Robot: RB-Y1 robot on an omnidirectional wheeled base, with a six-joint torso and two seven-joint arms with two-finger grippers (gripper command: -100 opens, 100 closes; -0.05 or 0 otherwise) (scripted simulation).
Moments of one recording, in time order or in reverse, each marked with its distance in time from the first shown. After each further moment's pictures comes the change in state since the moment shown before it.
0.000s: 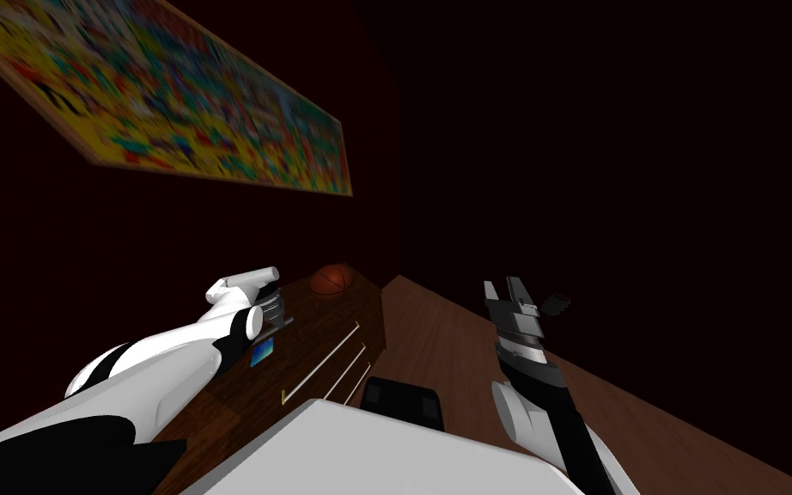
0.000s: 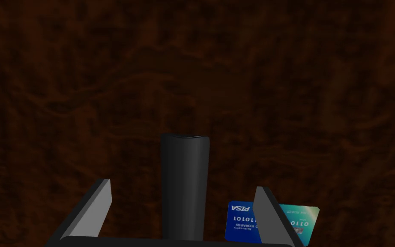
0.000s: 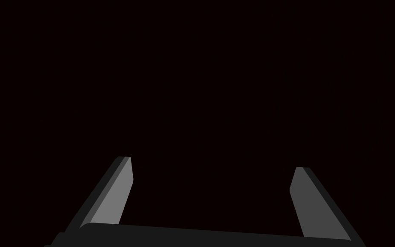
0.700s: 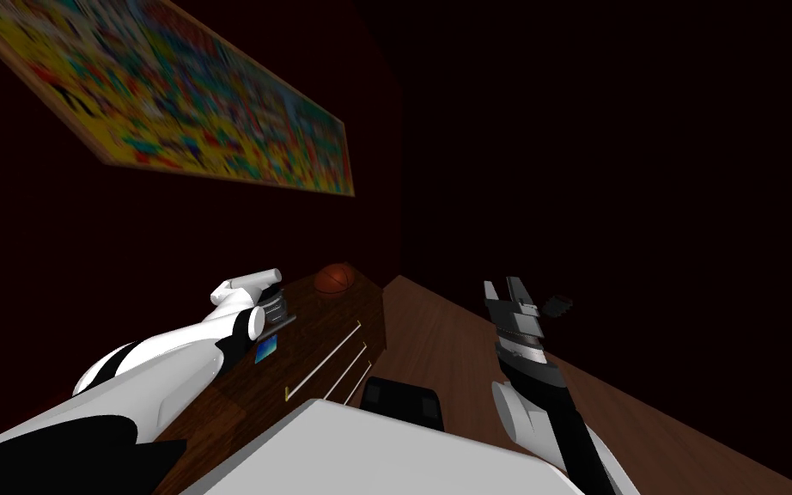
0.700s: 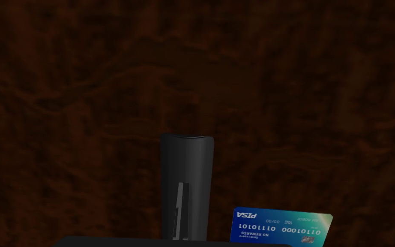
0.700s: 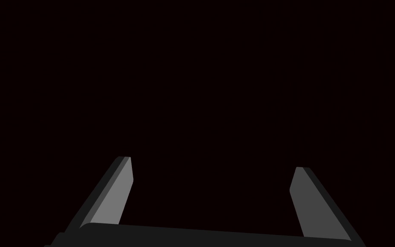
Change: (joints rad) left arm -0.001 -0.013 -0.007 0.025 0.001 -0.043 0.001; right arm 0.000 0.000 0.000 0.000 0.000 0.000 0.000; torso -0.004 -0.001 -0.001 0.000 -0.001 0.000
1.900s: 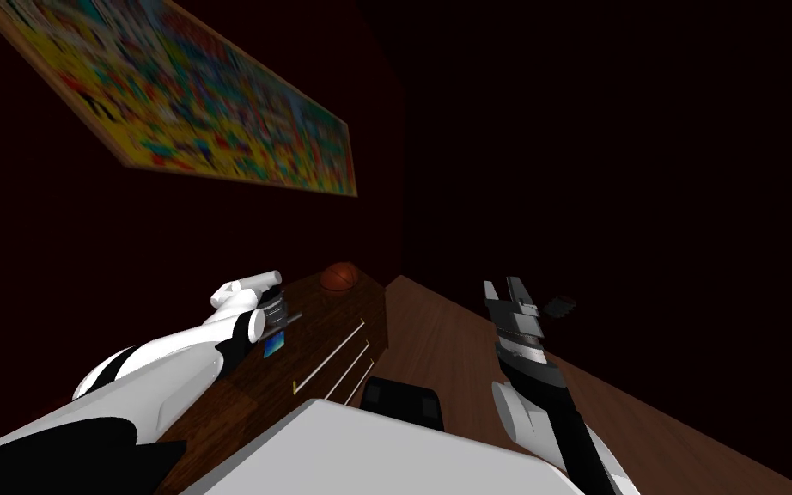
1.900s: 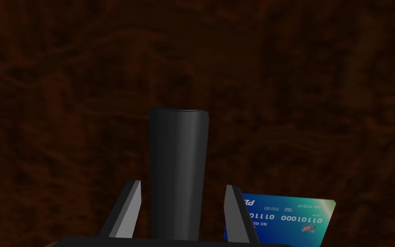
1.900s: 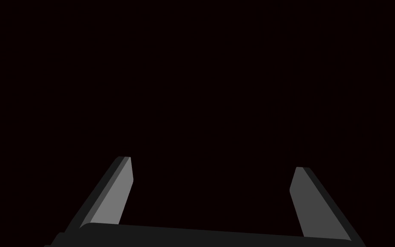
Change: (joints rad) left arm 0.021 -0.015 0.012 -0.010 0.011 0.013 0.007; right arm 0.000 0.000 0.000 0.000 0.000 0.000 0.000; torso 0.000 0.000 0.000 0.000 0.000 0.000
